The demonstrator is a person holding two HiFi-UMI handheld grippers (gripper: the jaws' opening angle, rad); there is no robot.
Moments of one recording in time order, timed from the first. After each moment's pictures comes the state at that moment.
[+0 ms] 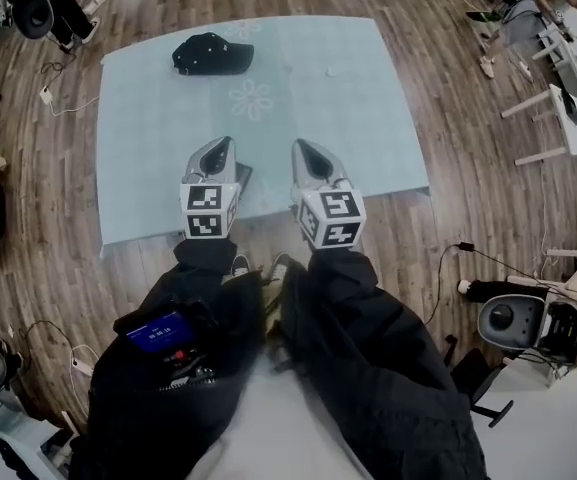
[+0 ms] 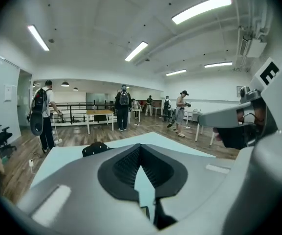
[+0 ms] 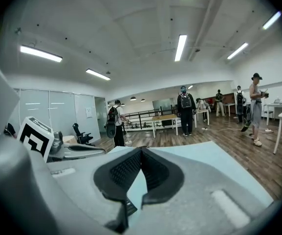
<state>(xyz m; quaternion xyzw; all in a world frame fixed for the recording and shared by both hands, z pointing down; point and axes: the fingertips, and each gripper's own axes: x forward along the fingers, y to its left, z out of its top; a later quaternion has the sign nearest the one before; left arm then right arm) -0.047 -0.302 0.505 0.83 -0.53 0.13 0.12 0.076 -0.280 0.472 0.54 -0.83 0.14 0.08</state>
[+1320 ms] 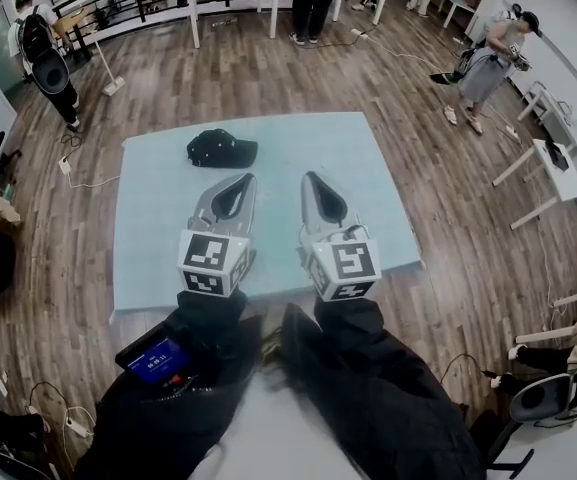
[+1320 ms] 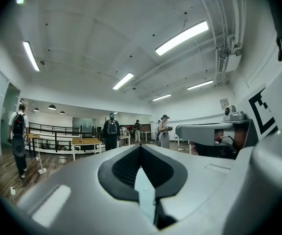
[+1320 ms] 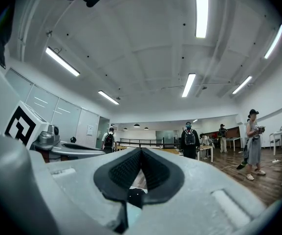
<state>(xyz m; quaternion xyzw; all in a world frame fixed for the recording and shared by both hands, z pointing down) -0.005 -0.299 0.303 0.88 -0.48 0.00 -0.01 0.083 -0.289 0.279 0.55 -0.83 -0.04 -0.04</state>
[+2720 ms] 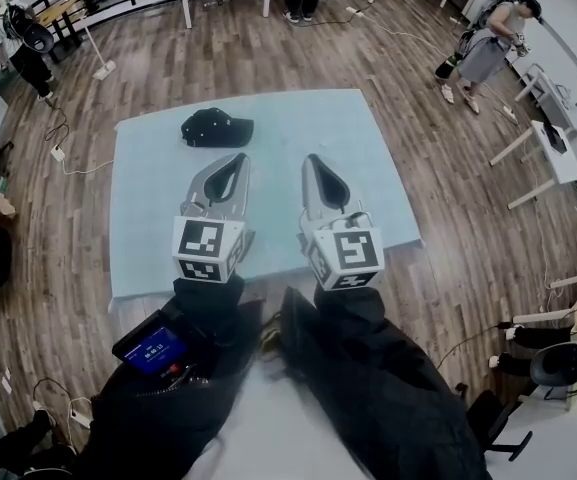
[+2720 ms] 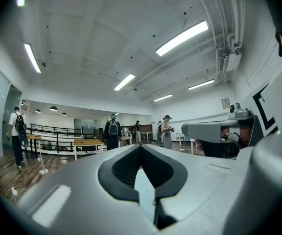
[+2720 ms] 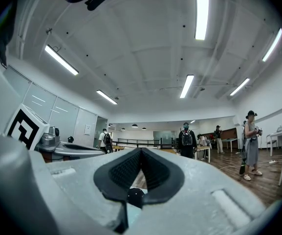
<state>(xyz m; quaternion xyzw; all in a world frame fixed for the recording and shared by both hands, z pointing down) -0.015 -0.299 0.308 0.87 -0.49 0.00 -0.01 0.082 -0.280 0.286 0.56 -0.83 -0.04 -0.03</state>
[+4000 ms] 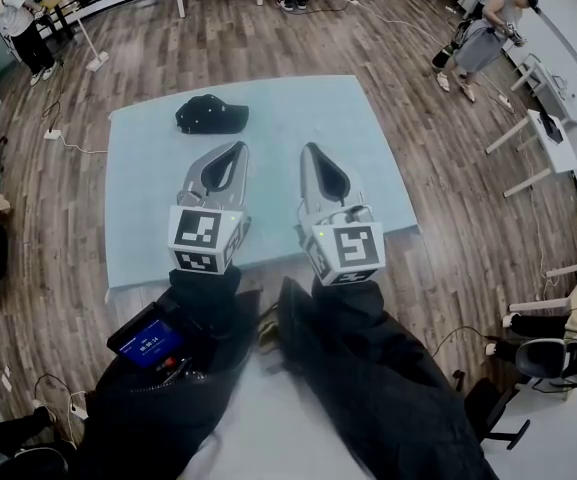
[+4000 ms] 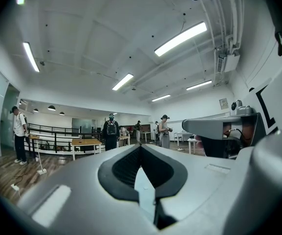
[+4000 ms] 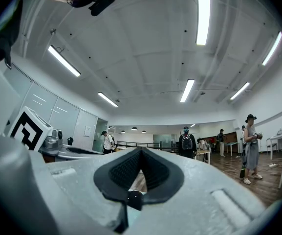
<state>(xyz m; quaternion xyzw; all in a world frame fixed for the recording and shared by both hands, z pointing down) -0.012 -0.291 0.308 0.88 -0.48 0.00 -0.01 0.080 -0.264 0.278 0.56 -0.83 -0.06 -0.04</state>
